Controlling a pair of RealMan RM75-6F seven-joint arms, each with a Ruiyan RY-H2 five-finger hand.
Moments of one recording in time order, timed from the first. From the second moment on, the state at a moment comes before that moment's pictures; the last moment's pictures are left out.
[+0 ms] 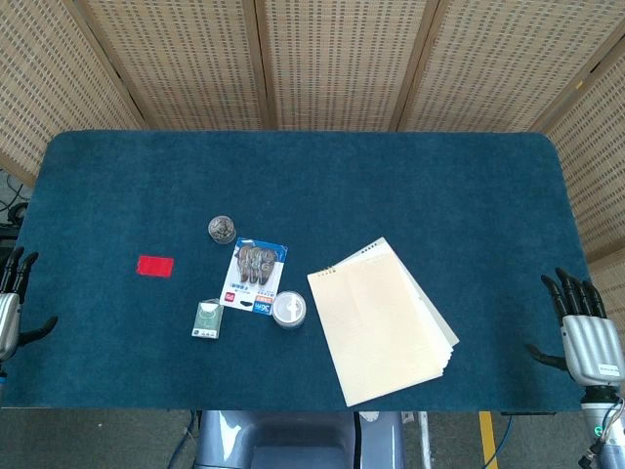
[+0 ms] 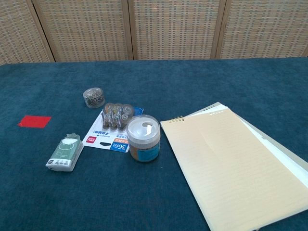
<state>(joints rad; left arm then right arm) -0.14 -1.21 -0.11 -1.47 1.34 1.41 0.11 0.10 -1.12 0.09 -1.60 -1.42 1.42 -0.05</state>
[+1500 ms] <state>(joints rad) -0.17 -1.22 -0.10 -1.43 1.36 1.37 0.09 0.11 -1.13 0.09 -1.60 -1.41 1.41 -0.07</state>
